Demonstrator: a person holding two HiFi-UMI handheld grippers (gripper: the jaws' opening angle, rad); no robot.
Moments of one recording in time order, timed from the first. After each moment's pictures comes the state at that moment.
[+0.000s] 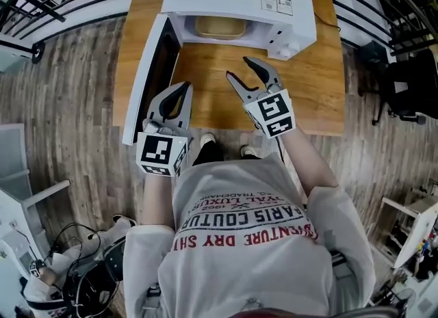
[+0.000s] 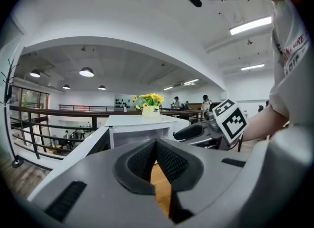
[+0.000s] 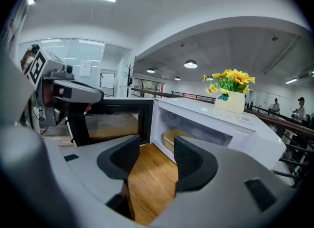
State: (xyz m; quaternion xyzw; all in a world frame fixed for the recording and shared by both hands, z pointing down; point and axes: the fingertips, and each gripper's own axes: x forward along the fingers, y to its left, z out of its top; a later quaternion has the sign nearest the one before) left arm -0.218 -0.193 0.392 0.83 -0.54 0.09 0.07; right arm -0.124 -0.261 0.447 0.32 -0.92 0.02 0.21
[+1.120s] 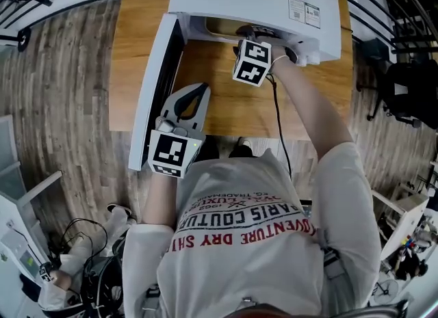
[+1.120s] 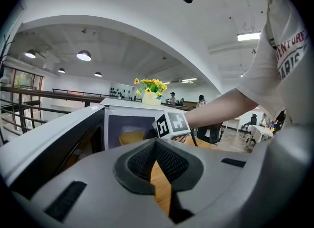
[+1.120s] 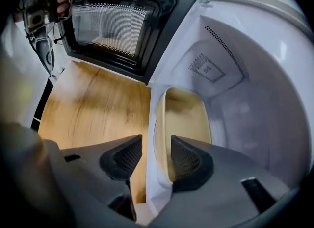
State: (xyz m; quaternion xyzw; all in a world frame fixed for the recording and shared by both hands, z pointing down) left arm -0.224 -0.234 0.435 0.85 -0.50 0.10 0.14; right arm -0.169 -0.380 0.589 0.11 -0.77 -0.18 0.60
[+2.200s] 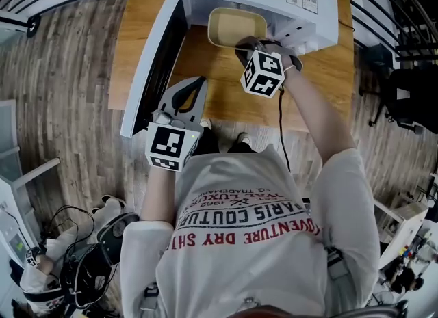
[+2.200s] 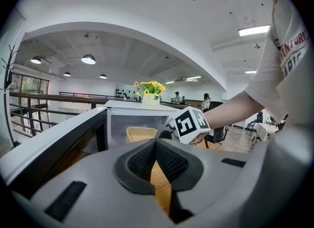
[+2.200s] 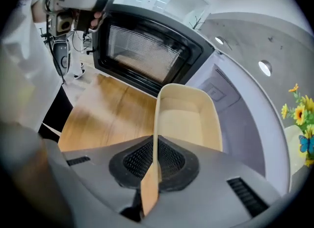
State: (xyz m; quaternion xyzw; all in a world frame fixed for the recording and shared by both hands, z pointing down) left arm -0.214 -0.192 0.432 0.83 -0.53 0.11 0.13; right arm -0.158 -0.303 0.565 0.07 -0.82 -0.20 0.52
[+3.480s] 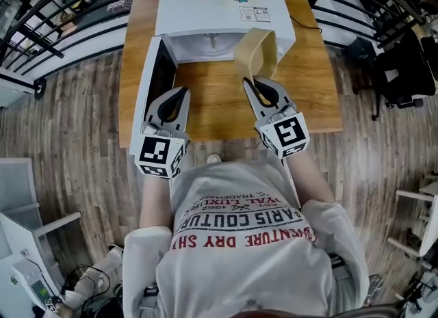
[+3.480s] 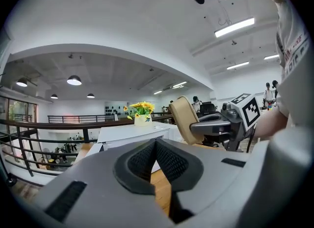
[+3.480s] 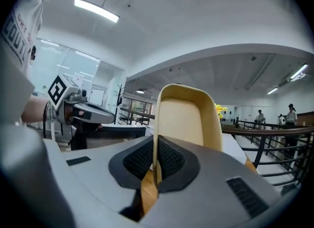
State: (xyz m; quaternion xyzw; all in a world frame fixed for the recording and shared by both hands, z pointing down) left arm -0.209 -0.193 0.368 0.86 -0.50 0.09 0.01; right arm -0.077 -0.218 0.378 0.40 -0.91 -0.04 0.09
